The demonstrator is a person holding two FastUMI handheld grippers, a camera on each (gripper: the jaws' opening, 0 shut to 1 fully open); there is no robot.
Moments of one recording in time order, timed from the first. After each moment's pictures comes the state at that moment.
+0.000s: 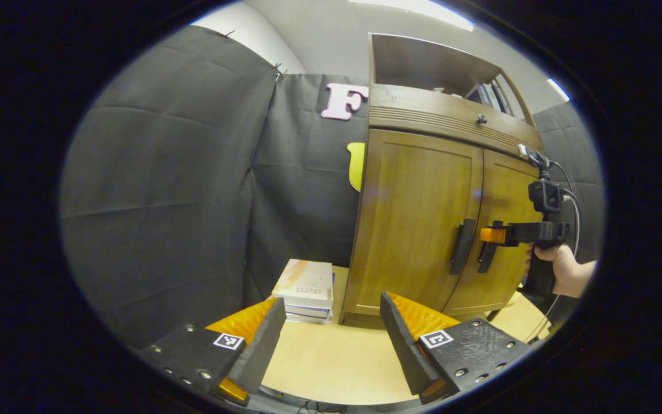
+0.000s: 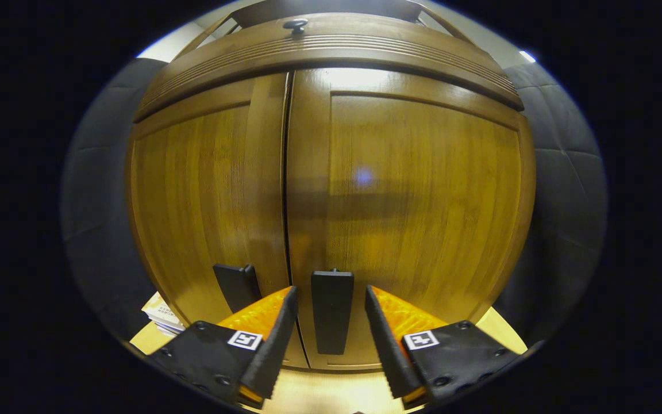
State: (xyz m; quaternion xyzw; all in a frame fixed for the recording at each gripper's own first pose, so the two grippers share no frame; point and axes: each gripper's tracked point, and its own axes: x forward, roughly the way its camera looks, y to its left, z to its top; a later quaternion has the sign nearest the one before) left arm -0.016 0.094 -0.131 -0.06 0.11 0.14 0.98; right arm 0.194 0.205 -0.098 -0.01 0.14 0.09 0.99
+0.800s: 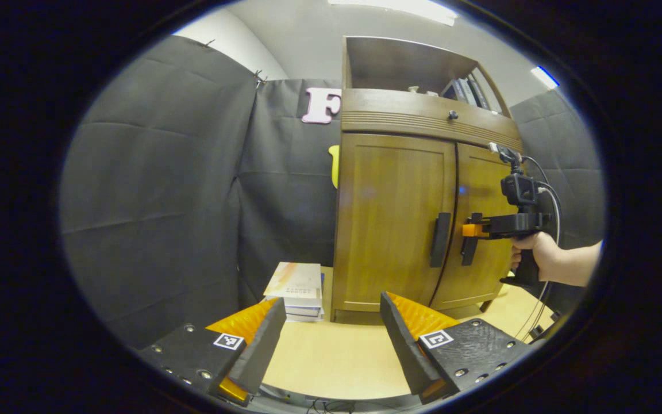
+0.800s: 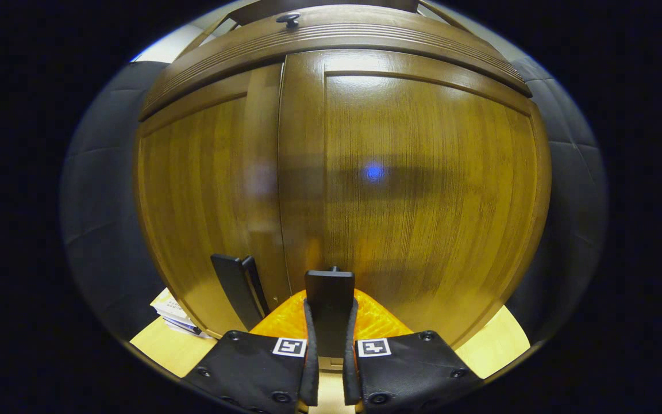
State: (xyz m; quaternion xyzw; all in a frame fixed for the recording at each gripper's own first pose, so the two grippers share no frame) left arm -0.036 0.052 -0.120 -0.02 0.10 0.10 0.99; right arm 0.188 0.202 -0.108 0.01 0.15 0.14 0.98
